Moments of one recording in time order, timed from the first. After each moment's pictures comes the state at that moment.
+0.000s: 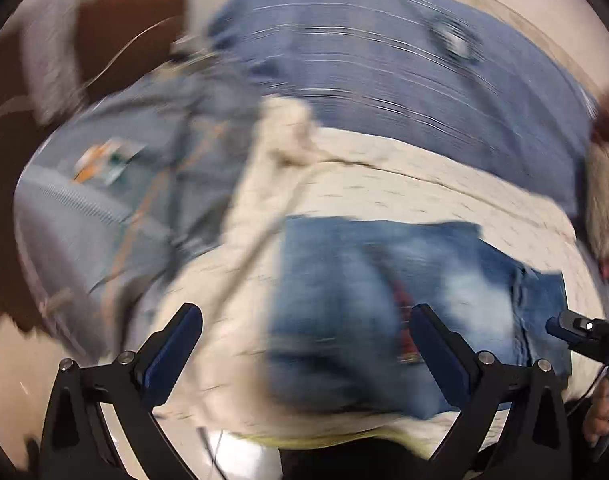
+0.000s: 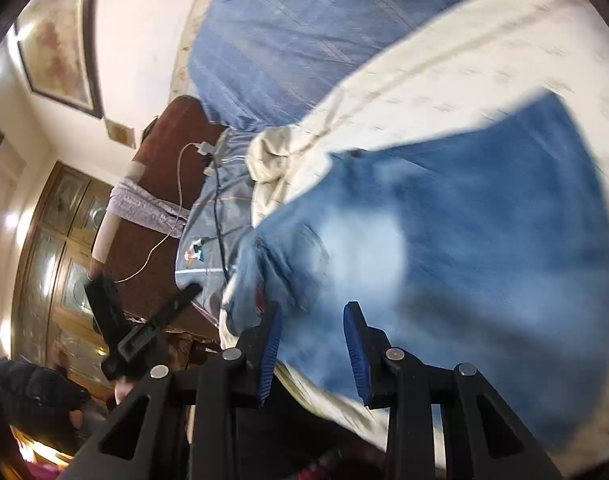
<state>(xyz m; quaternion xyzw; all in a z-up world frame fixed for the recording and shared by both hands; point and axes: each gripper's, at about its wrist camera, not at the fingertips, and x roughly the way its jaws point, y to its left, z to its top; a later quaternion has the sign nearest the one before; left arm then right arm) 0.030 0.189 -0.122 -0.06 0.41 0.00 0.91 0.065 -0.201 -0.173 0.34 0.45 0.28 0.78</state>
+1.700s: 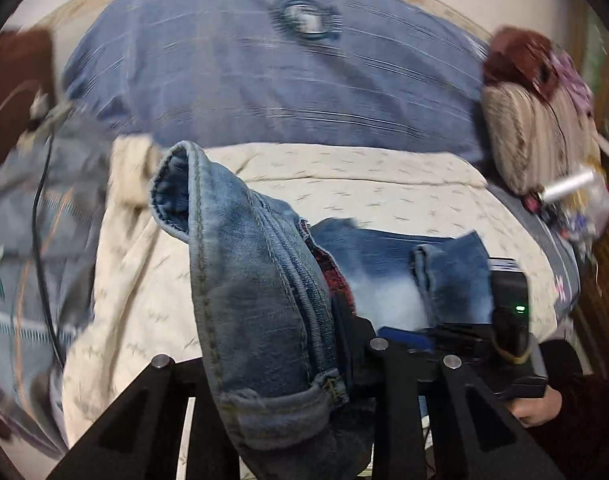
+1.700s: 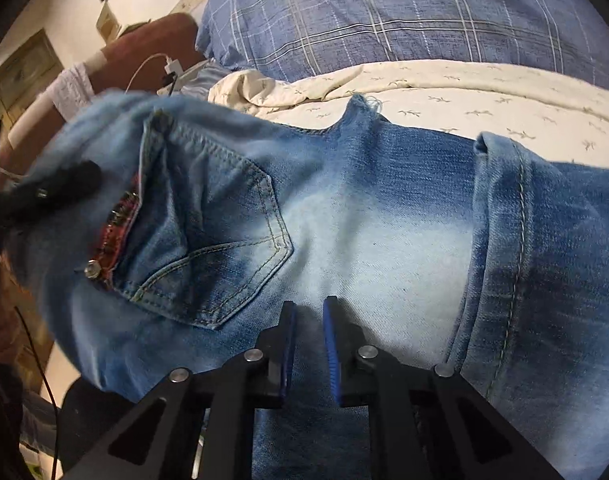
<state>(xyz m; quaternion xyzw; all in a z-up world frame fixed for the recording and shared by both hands) 0.056 0.060 -0.106 0.05 0.39 -0.23 0.89 0.080 -0.120 -0.223 0.13 0.44 0.21 0.86</state>
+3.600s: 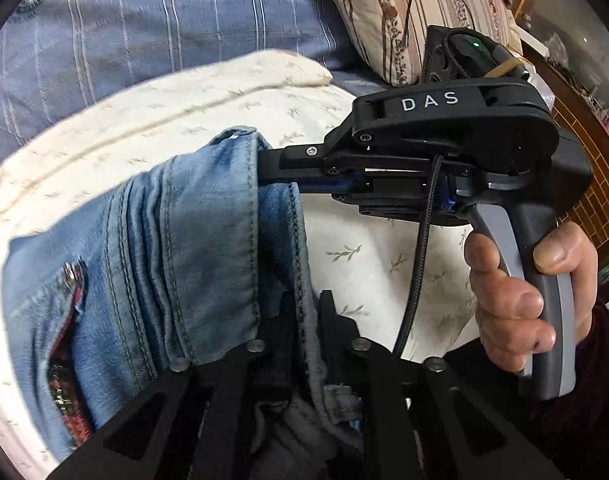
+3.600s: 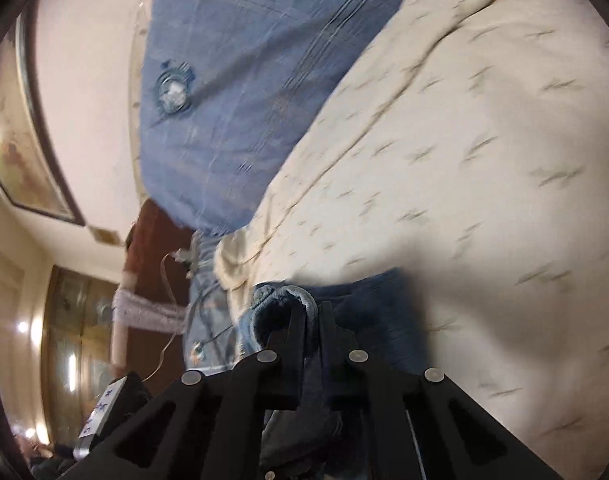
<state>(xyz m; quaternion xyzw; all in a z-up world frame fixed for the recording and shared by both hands) 0.065 -0.210 -0.167 0.12 0.49 -0.41 0.76 0.097 -0.395 -0.200 0.49 0.42 0.17 0.75</state>
